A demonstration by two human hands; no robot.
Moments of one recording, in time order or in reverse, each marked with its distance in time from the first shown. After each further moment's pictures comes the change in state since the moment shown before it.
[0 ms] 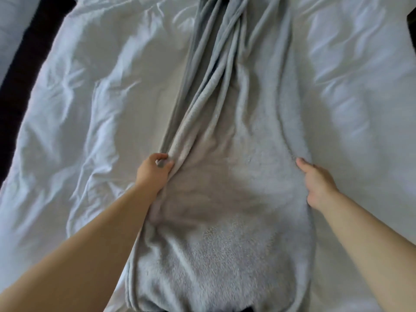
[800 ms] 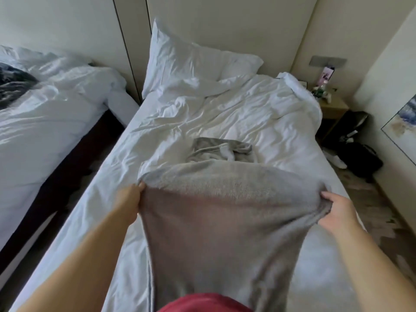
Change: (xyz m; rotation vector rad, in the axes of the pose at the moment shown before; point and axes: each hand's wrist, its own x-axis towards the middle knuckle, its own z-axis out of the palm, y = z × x) left_hand -0.146 0.022 -0.212 -0.747 0.015 -0.067; right_hand -0.261 -0.073 -0.116 0.540 -0.099 -0.175
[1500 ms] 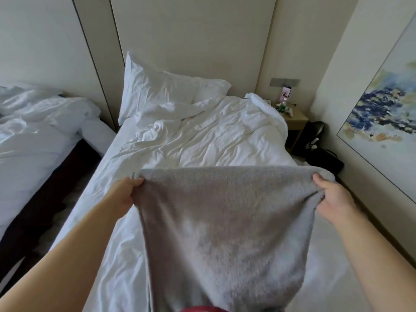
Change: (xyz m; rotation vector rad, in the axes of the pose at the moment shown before) left_hand -0.009 0.072 0.004 -0.131 -0.318 0.114; right_hand -0.047 -0.037 -0.007 -0.063 -0.066 -0.298
